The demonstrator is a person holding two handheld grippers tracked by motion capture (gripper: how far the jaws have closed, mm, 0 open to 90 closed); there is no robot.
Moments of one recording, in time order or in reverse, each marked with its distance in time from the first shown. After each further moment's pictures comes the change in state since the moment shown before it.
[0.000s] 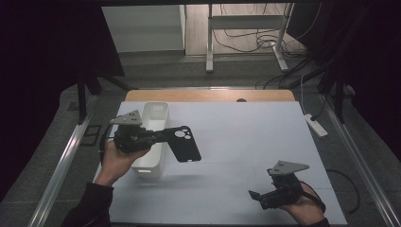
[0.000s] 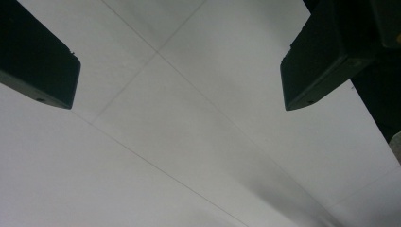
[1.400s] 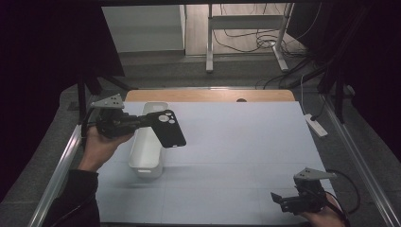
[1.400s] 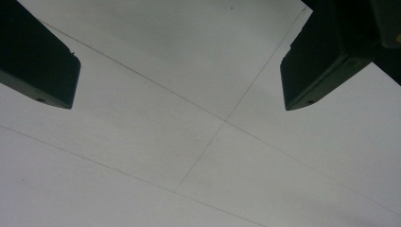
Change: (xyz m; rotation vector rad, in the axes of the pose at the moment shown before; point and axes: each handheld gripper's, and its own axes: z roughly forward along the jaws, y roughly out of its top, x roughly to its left) left arm 0.033 0.018 -0.041 0.010 0.089 0.005; right arm -0.023 -0.038 -0.034 0.041 -0.165 0.175
